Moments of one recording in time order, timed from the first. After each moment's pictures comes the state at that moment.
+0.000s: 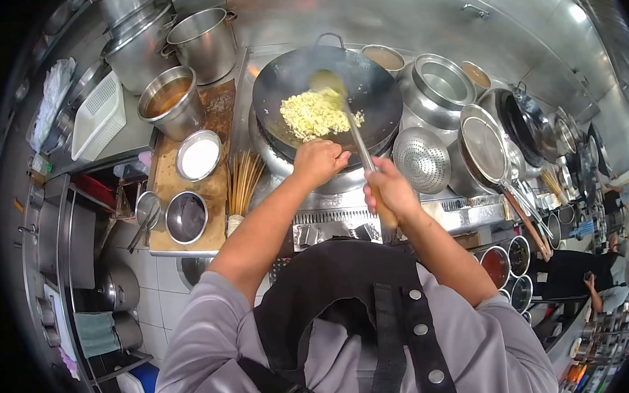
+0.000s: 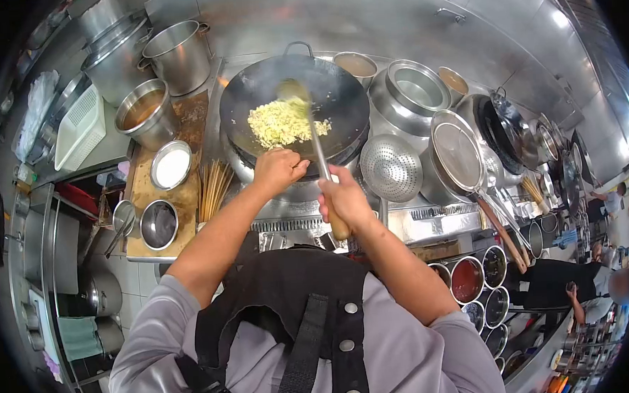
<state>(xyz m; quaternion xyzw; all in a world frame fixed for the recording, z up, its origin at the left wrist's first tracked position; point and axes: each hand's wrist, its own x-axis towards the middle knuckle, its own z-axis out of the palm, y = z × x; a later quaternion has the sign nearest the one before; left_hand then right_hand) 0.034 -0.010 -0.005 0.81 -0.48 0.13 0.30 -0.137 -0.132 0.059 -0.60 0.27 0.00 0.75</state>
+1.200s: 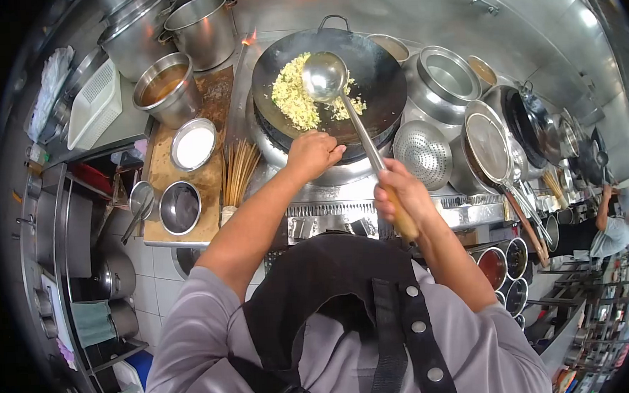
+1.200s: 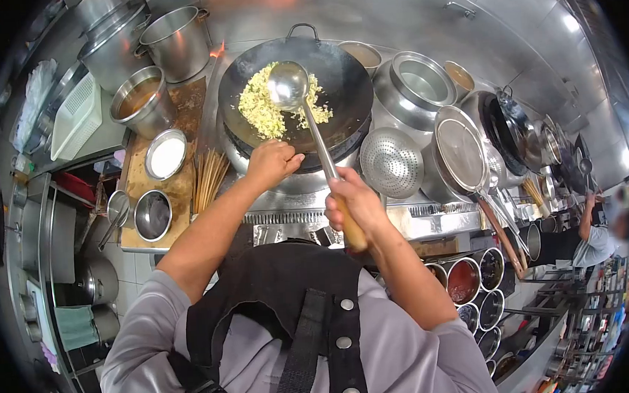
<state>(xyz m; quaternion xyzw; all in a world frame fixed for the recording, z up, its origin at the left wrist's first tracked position) 0.044 -0.009 -0.024 0.79 -0.50 0.16 0.32 -0.164 -0.142 0.087 -0.47 0.25 0.05 0.84</state>
